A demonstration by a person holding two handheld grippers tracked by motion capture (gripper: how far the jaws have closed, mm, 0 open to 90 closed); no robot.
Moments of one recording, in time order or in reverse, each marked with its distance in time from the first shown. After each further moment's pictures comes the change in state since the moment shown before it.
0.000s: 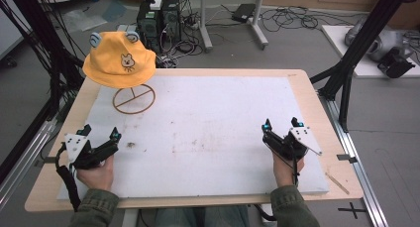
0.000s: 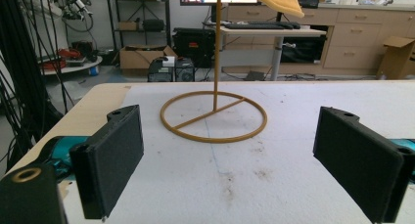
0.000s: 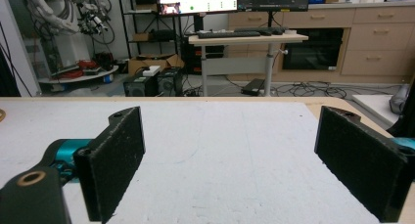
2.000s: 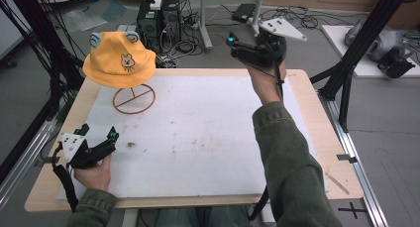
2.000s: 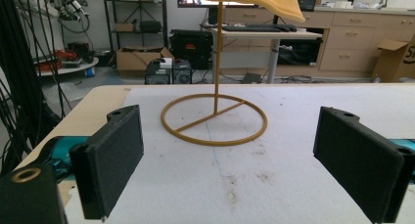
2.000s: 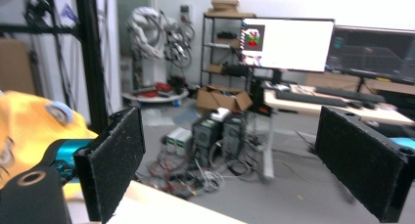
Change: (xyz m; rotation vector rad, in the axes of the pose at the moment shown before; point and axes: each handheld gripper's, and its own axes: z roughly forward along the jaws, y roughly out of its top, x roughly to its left) left arm 0.006 0.002 0.000 -0.008 -0.017 -0.009; right arm 0.089 0.224 0.095 -0.079 0.302 -0.104
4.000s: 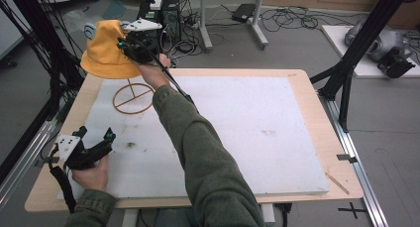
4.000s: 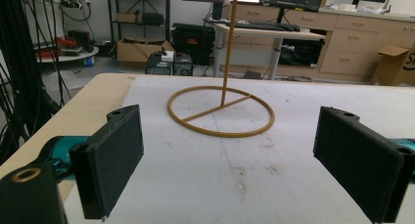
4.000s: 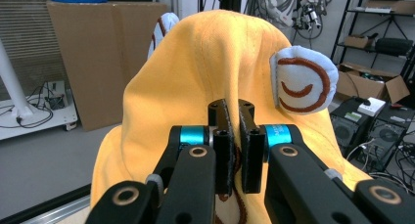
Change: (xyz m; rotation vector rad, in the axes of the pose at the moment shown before) left arm 0.012 -0.008 0.000 0.016 0.009 -0.054; right arm 0.226 -0.042 0.192 0.142 0.493 -0.007
